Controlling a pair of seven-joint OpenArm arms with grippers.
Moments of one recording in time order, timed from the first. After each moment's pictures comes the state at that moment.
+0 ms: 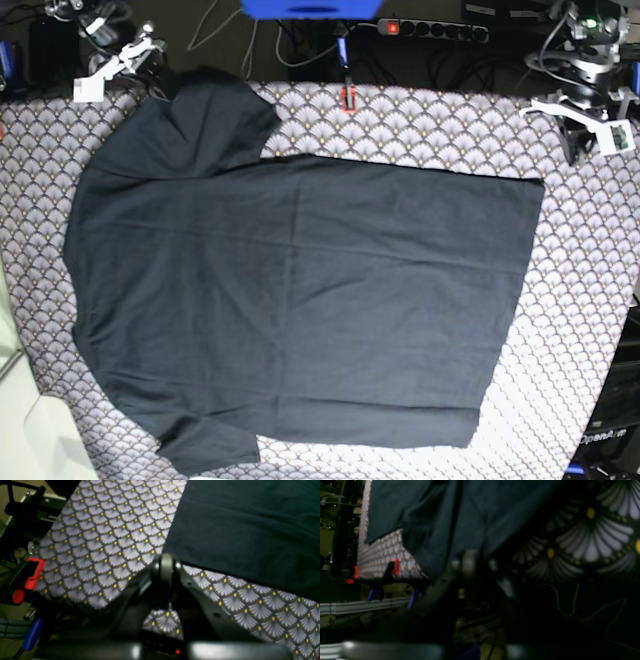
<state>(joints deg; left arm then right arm) 42.0 -16.0 -22.2 114.3 -25.3 -0.4 15.8 -39.5 16.1 14.7 83.5 54.0 39.4 -19.7</state>
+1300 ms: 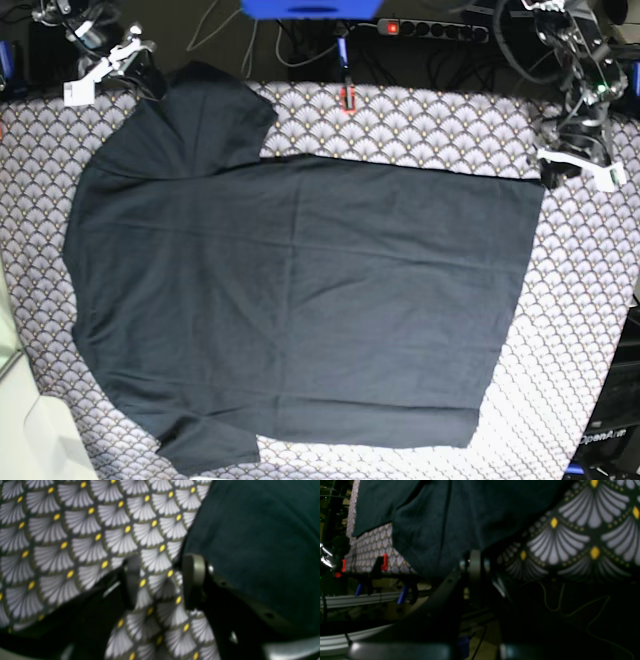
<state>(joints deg) 13.8 -8.2 -37.2 83.7 -24.8 -20.8 29.2 -39.6 19.2 14.8 83.3 53.7 39.2 -19.9</state>
